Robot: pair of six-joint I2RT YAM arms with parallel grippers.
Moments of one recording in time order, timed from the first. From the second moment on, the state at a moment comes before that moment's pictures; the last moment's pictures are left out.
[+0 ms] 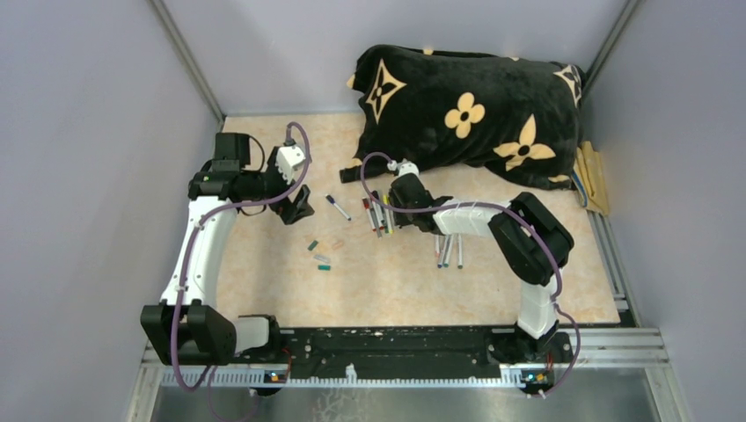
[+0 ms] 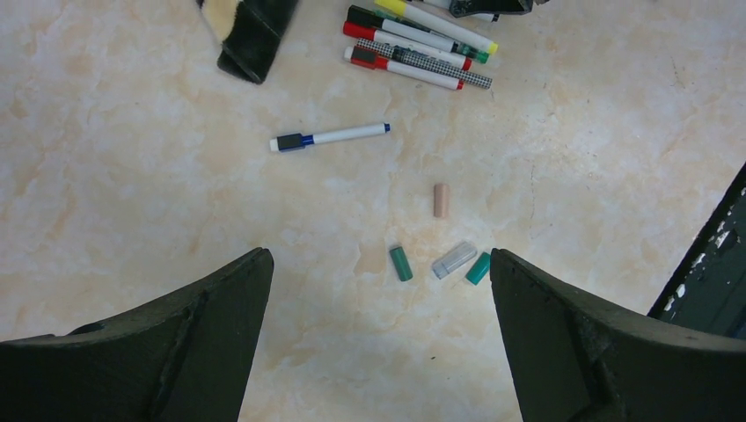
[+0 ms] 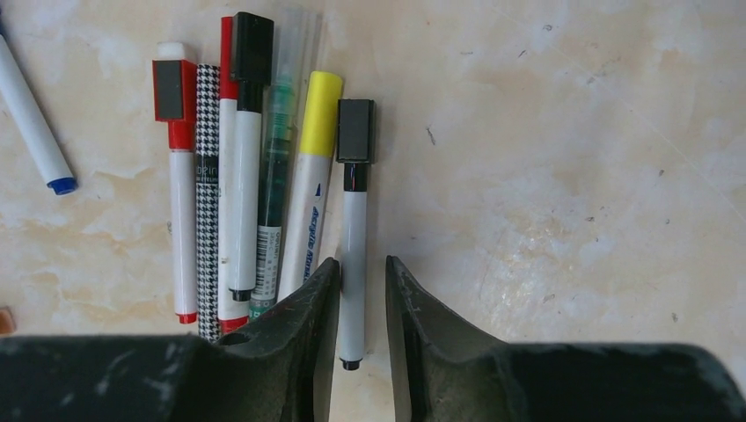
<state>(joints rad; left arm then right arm) -0.01 1.26 1.24 -0.92 0.67 0.77 0.74 1.90 1.10 0.01 0.21 0.38</state>
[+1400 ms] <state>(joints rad) -0.50 1.18 1.05 -0.97 0.59 1.16 0.73 1.64 0.98 0.16 -0.93 0.56</state>
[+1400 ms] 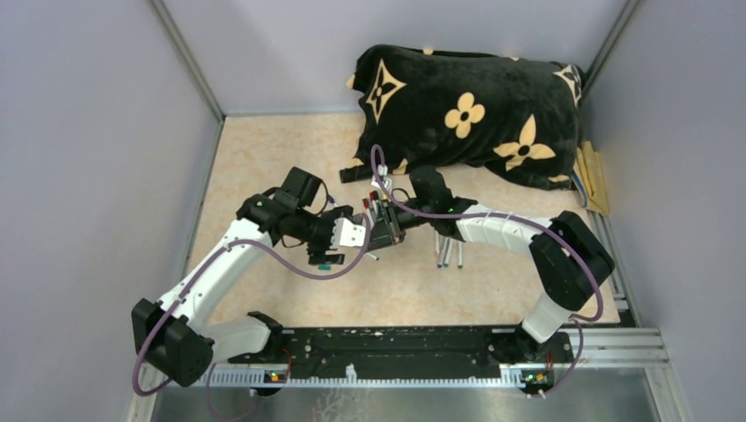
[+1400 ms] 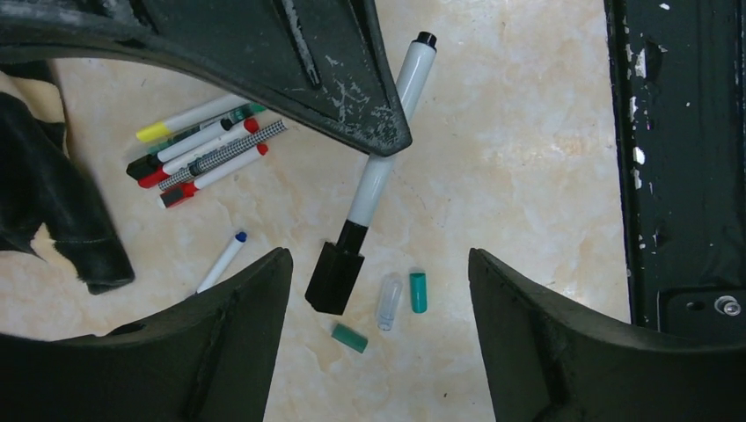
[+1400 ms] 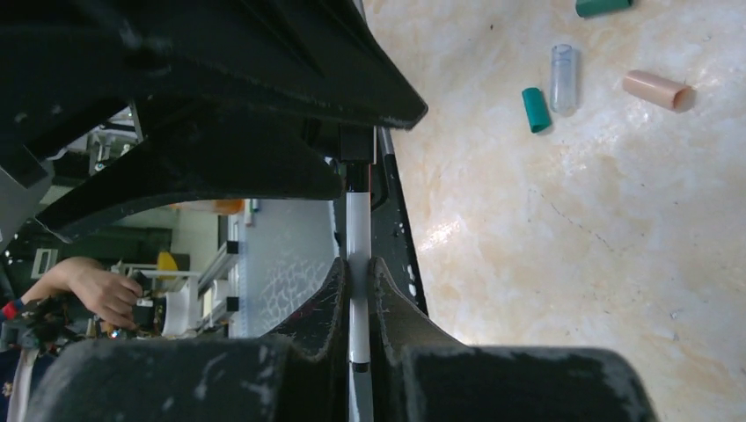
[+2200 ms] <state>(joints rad) -0.57 1.17 1.03 -0.91 0.46 1.13 0.74 1.69 1.00 0.30 -0.99 0.67</state>
